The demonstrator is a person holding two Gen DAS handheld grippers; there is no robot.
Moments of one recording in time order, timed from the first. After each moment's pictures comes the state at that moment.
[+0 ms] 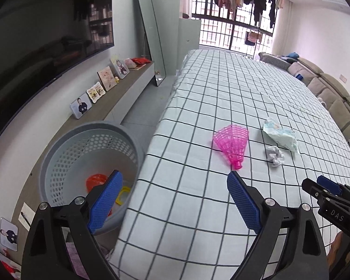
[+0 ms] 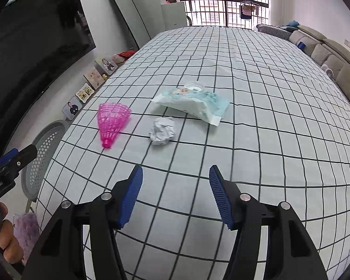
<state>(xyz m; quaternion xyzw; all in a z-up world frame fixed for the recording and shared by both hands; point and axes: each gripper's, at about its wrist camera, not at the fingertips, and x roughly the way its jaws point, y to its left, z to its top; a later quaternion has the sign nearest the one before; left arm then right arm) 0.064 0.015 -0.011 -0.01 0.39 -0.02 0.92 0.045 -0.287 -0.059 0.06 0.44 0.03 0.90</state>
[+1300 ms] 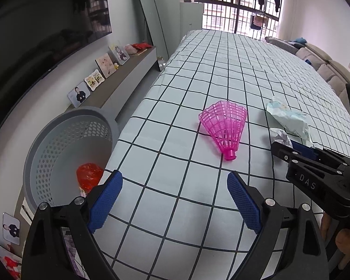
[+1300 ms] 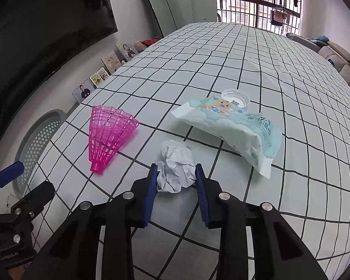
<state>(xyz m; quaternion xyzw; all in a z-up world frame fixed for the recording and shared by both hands) 0.093 -0.027 -0.048 0.00 0.43 0.01 0.90 0.122 -0.257 -0.091 0.01 0.45 0.11 0.89</state>
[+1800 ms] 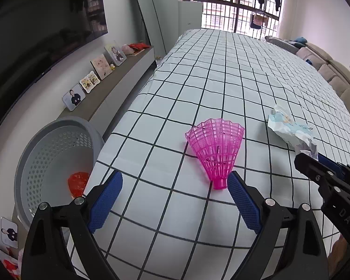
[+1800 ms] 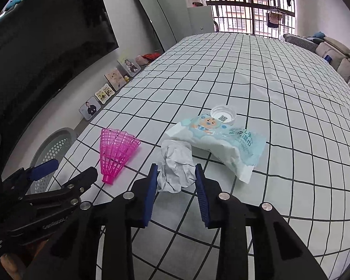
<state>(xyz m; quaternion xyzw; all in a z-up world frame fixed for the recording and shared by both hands) 0.135 -0.047 -0.053 0.01 0.43 0.01 0.90 0.110 -0.281 -0.064 0.05 0.42 0.11 0.90</state>
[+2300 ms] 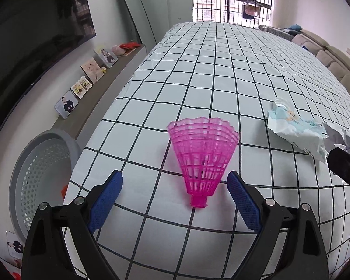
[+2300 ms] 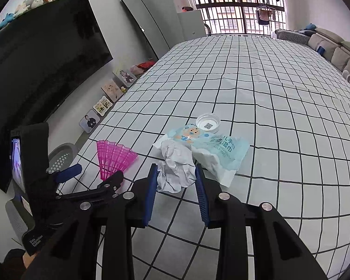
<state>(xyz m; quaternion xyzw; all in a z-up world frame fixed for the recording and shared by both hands) 0.165 -0.074 -0.071 0.04 0.44 -0.01 0.90 0.106 -0.302 -0.050 0.09 0.40 0.10 0.90</state>
